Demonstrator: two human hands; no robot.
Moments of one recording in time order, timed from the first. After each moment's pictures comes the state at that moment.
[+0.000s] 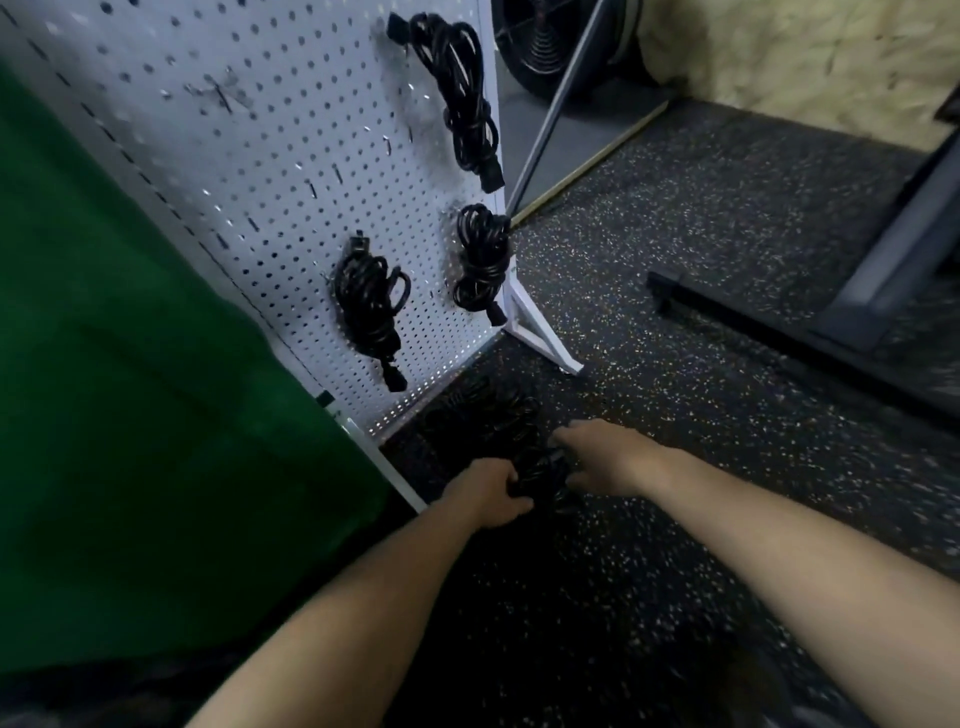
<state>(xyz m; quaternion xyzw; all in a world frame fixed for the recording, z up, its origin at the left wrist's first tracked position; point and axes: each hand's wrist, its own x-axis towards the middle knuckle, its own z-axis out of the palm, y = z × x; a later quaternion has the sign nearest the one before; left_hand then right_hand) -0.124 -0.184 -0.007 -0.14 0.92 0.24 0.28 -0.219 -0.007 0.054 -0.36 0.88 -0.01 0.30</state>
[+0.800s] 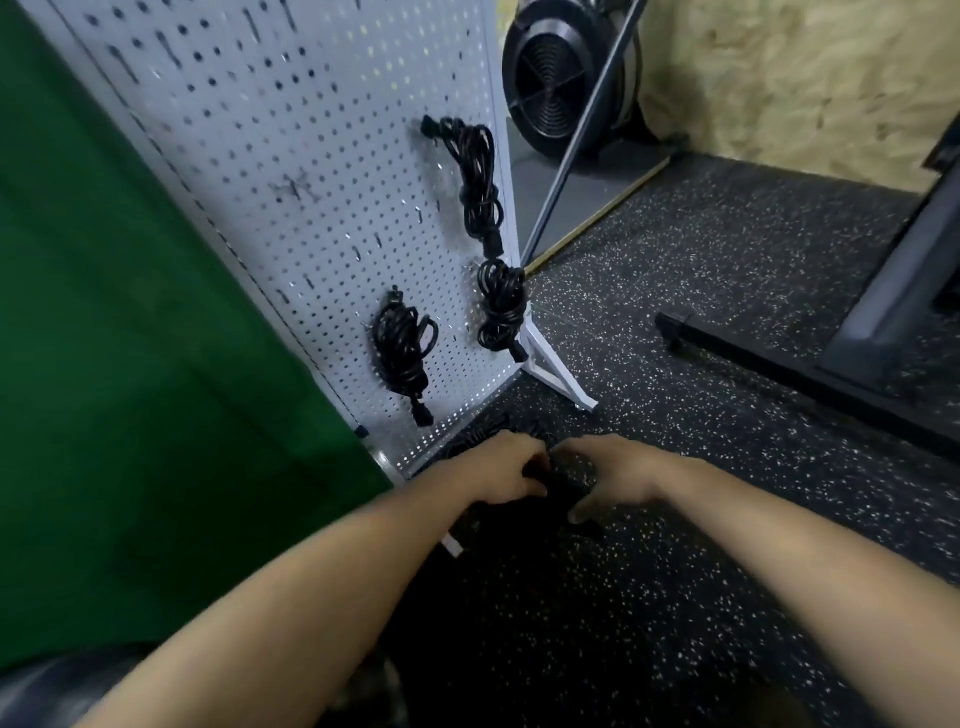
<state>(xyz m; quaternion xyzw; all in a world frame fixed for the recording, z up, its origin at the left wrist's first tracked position) -0.147 -0.192 0.104 0.03 0.95 0.19 0.23 -0.211 -0.003 0.107 -0.34 0.87 -0.12 0.34</state>
